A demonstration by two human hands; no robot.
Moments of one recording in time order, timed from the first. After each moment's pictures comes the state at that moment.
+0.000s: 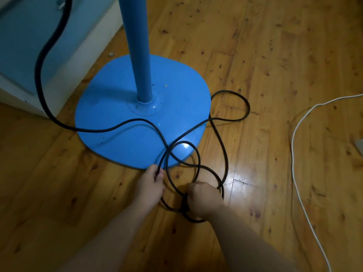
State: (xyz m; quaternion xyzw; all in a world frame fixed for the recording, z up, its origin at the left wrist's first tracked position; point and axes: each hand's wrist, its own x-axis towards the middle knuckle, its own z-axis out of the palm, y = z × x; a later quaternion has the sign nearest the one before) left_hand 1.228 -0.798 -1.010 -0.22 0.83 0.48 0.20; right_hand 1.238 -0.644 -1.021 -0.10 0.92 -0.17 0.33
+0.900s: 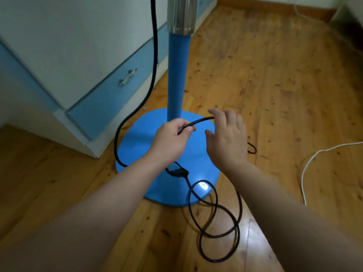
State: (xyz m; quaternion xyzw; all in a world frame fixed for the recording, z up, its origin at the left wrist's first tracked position) left_hand 1.116 -0.821 -0.819 0.00 0.83 0.55 0.01; right_hand 1.115 -0.687 -0.831 -0.09 0.95 -0.19 -0.21
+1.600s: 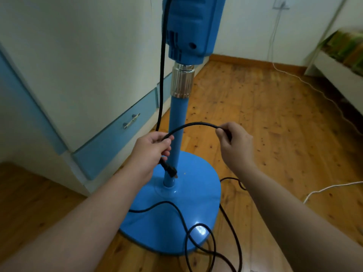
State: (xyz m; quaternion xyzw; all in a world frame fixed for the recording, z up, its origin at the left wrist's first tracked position) left_hand 1.078 -0.857 -0.772 -0.09 0.71 0.70 -0.03; right_hand 1.059 -0.664 -0.768 -0.07 0.88 -0.40 -0.25
